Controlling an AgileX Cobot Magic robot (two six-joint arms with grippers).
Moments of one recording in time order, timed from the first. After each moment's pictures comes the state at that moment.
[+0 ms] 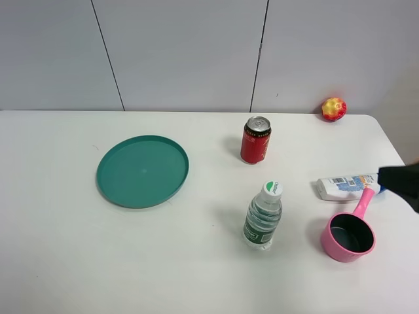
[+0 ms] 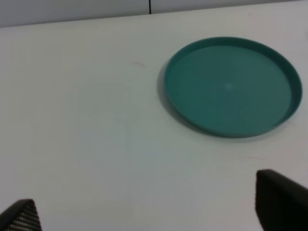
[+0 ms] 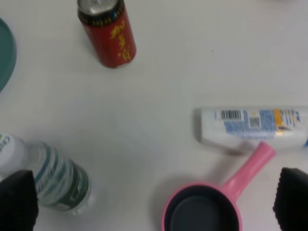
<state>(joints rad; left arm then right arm) -0.05 -0.01 -0.51 0.01 1.05 -0.01 0.12 0.63 -0.70 0.14 0.84 -0.09</state>
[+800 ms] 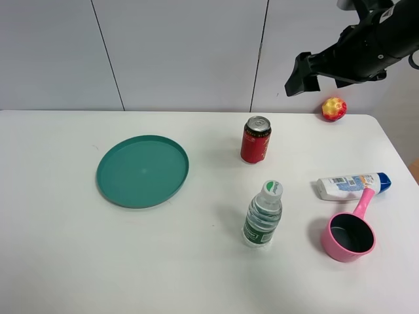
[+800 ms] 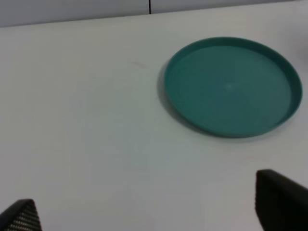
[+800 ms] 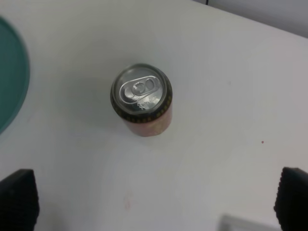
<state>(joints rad) -0.05 -0.01 -0.51 0.01 1.05 -0.01 0.24 1.46 -1.29 0.16 0.80 -0.21</state>
